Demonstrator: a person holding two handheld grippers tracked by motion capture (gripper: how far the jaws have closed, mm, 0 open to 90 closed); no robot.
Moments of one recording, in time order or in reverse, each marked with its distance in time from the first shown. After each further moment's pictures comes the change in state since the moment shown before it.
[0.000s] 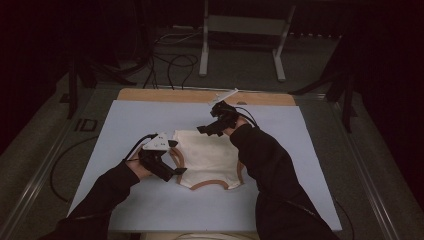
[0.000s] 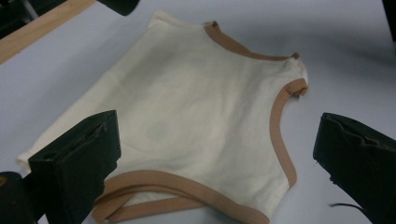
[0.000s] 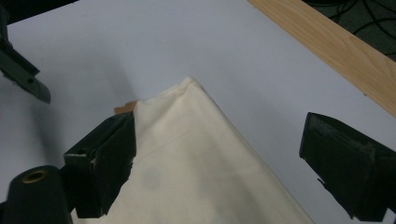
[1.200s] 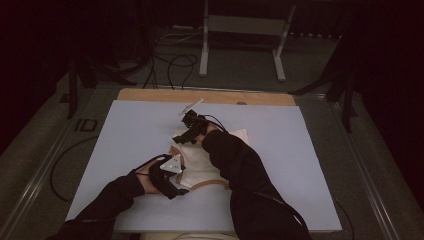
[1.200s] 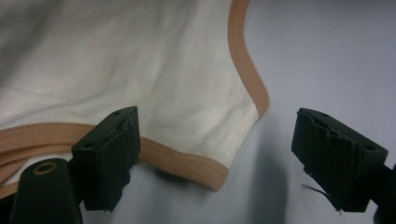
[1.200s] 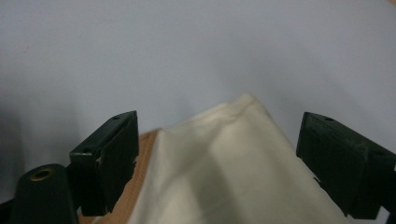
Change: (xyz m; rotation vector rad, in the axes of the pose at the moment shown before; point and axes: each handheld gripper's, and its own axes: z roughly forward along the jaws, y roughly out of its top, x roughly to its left) left arm -0.027 -0.034 0.043 0.257 -0.130 0.124; right arm 0.027 0.011 0.102 0.097 0.096 -0.033
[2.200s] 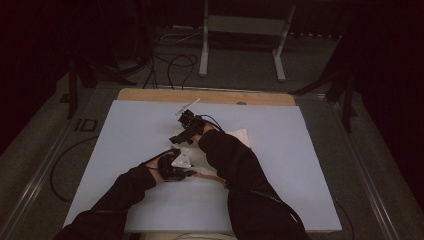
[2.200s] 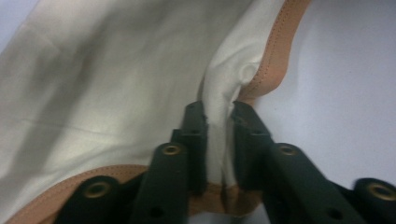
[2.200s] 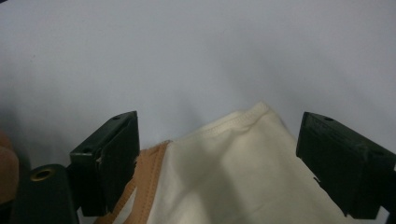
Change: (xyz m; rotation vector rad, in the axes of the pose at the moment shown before) left arm 0.018 0.018 0.017 0.018 0.142 0.082; right arm 0.002 0.006 0.006 0.014 0.020 0.030
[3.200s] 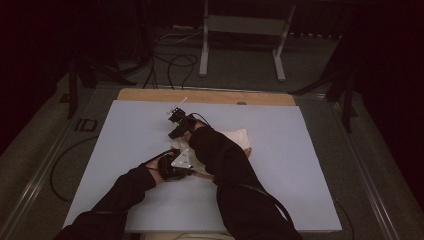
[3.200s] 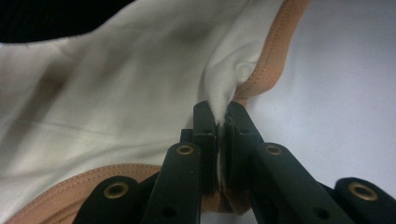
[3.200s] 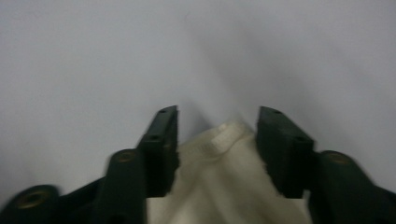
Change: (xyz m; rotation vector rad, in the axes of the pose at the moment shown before) left arm 0.000 -0.003 0.001 -0.016 -0.005 -0.003; right arm -0.004 0.017 0.037 0.134 -0.127 0.036
